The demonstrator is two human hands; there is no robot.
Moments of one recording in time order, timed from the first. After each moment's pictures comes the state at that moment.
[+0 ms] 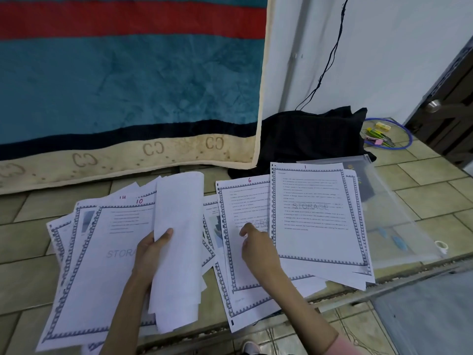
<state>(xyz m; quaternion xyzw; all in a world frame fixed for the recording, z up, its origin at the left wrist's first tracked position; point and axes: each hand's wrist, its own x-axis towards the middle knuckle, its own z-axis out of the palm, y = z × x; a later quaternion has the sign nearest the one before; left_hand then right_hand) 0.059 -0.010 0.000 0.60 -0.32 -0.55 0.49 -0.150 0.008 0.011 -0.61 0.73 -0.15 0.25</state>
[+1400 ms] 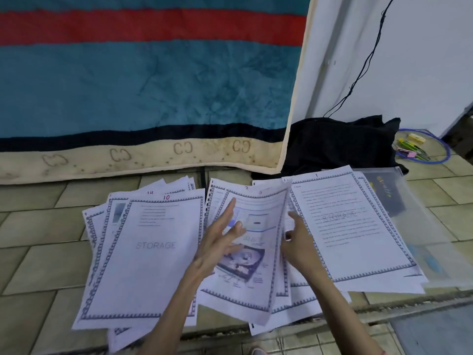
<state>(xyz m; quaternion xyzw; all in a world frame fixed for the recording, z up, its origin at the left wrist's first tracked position) 0.004 -0.010 0.019 0.45 -0.47 -0.65 0.40 -0.177 0.006 0.036 -0.51 0.72 -0.29 0.37</state>
